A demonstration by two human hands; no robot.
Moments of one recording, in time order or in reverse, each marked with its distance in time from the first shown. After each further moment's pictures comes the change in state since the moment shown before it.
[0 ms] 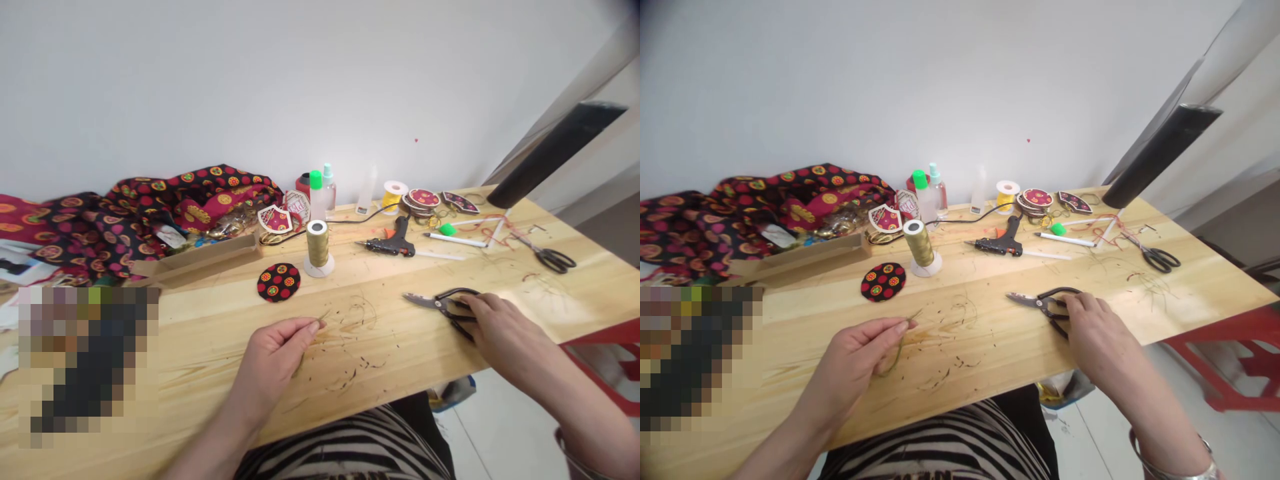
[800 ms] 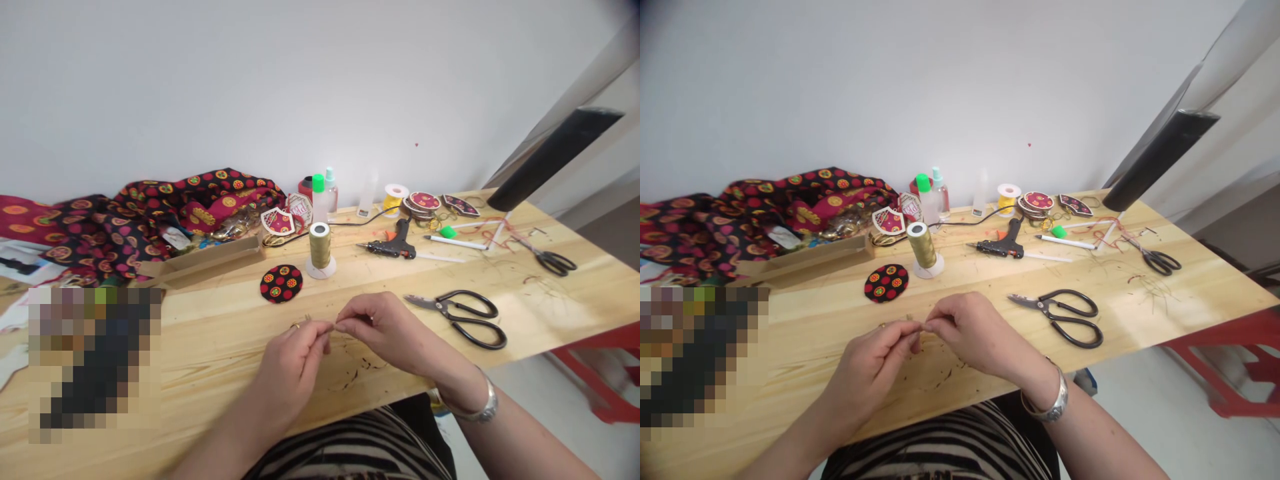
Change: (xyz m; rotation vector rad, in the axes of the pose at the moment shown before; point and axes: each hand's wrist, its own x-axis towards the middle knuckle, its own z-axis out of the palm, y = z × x) left_hand -0.006 0.005 0.002 0.694 -0.094 0.643; right_hand 0.063 -0.140 -0.061 1.065 -0.262 -0.298
